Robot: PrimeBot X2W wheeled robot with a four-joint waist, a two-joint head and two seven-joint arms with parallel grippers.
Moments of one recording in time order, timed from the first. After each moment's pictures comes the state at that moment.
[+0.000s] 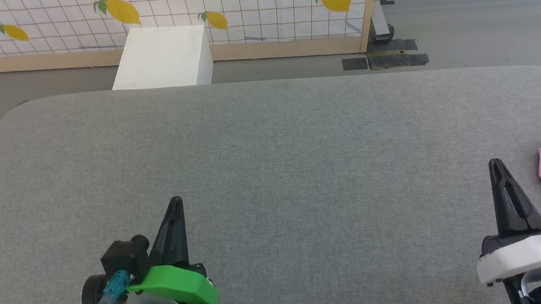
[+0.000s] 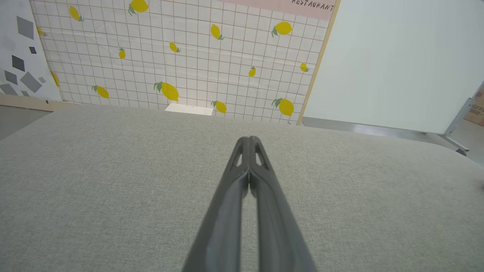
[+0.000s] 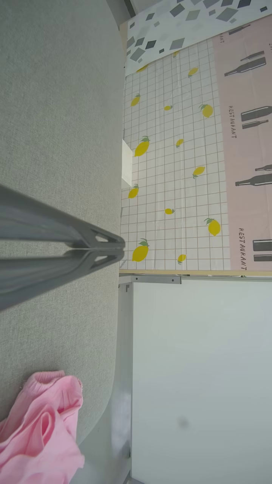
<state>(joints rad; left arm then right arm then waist) -0.08 0.05 -0.11 0.15 -0.23 -0.06 -0.20 0.00 -0.05 -0.12 0.05 0.10 0.13 -0.20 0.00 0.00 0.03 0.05</state>
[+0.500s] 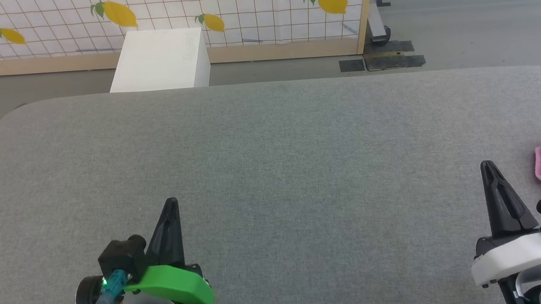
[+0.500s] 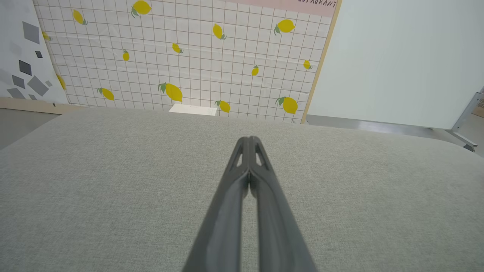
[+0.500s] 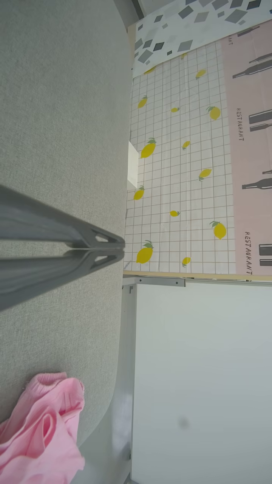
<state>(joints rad) -0.07 0.05 -0.09 0.12 -0.20 -0.05 -0.17 0.00 -0.05 -0.10 0.04 0.08 0.13 -0.17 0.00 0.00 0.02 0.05</state>
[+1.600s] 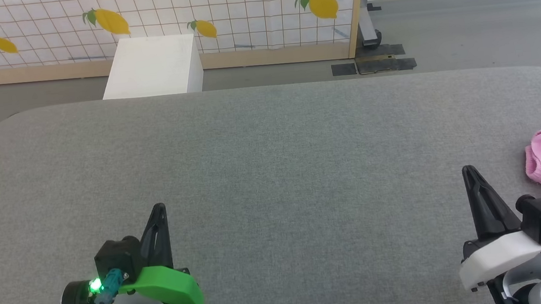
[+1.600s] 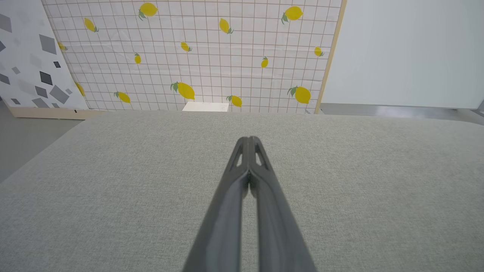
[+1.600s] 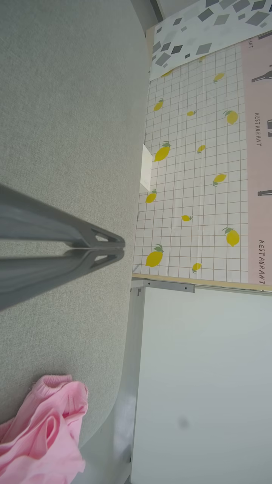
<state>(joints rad) -0.05 0.05 -0.05 0.07 -0.10 -0.03 -0.09 0.00 -0.05 -0.06 0.02 0.05 0.13 -0.09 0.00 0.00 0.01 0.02</state>
